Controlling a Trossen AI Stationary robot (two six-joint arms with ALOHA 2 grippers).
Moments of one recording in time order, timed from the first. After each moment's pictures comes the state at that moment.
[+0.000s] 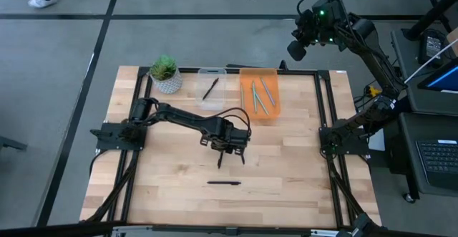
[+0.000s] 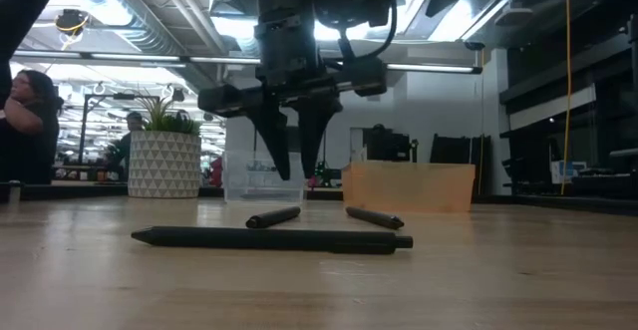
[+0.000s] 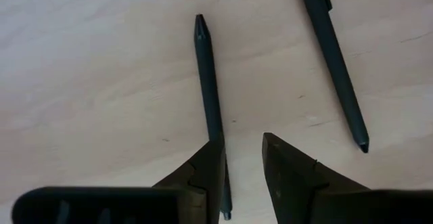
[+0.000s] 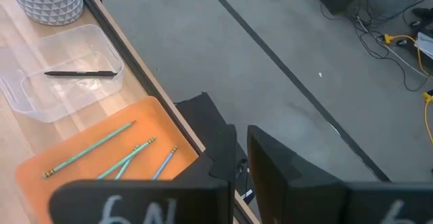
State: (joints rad) left arm -0.10 2.07 1.62 -0.95 -0.01 -1.42; right arm -0.77 1.49 1.99 -1.18 0.13 -0.27
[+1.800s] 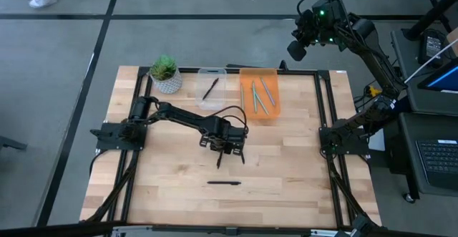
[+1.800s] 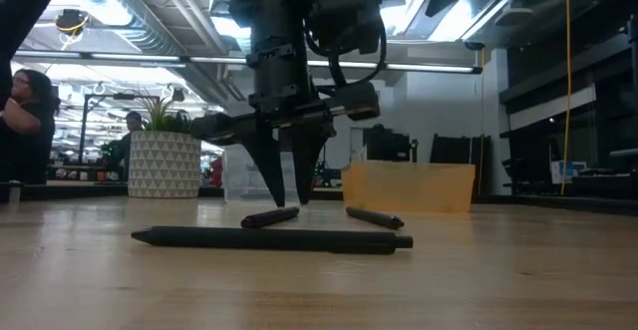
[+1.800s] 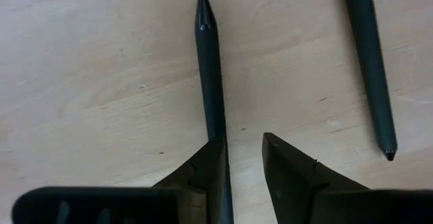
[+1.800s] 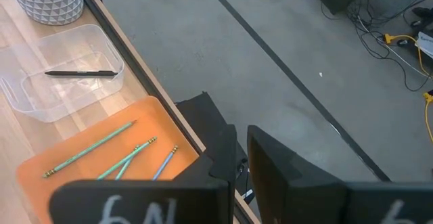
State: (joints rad) left arm -0.07 2.06 1.48 -0.80 0.09 -1.41; right arm -0.77 1.49 1.99 -1.18 0.13 -0.27
